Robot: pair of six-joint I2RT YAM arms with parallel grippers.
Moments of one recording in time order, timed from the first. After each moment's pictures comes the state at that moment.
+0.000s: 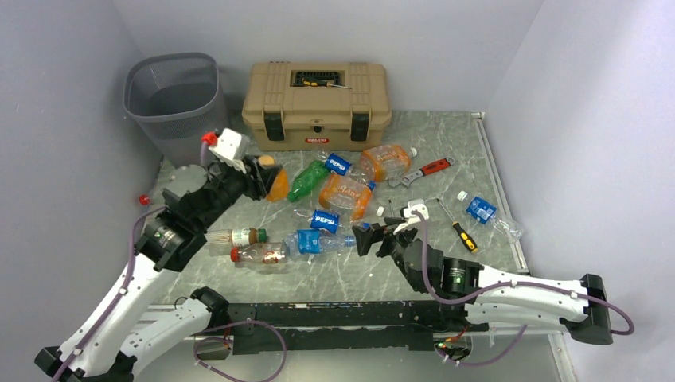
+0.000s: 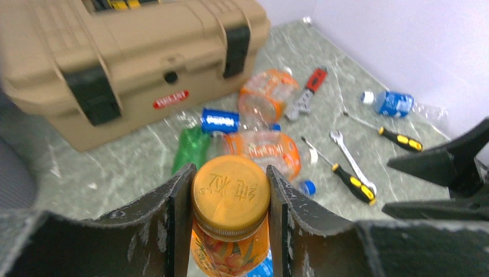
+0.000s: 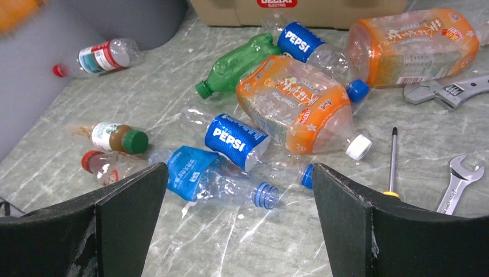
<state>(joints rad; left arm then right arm) -0.57 0.77 0.98 -0.27 0.04 -0.14 1.30 0.68 0.47 0.01 0.84 0.46</state>
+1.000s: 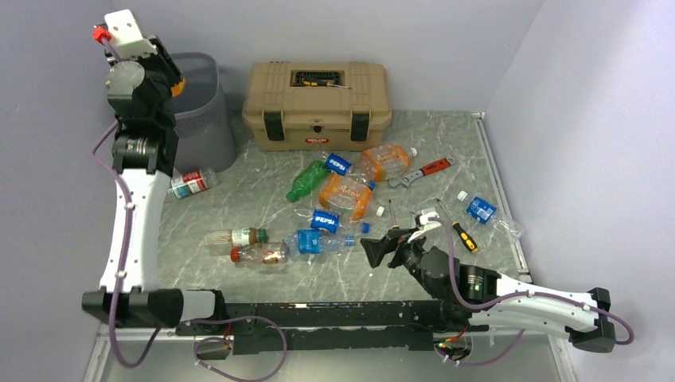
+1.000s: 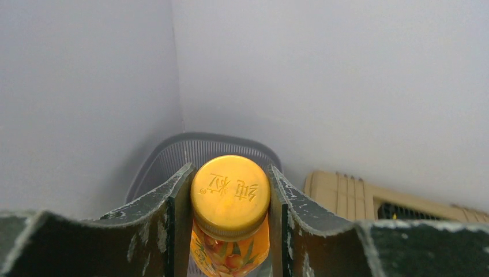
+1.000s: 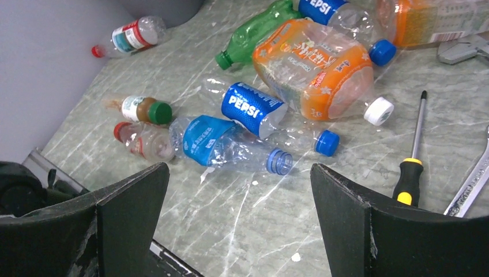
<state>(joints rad) -0.07 1.26 1.65 -0.16 -0.37 -0.01 1.30 0.45 0.39 -0.15 0.74 0.58</state>
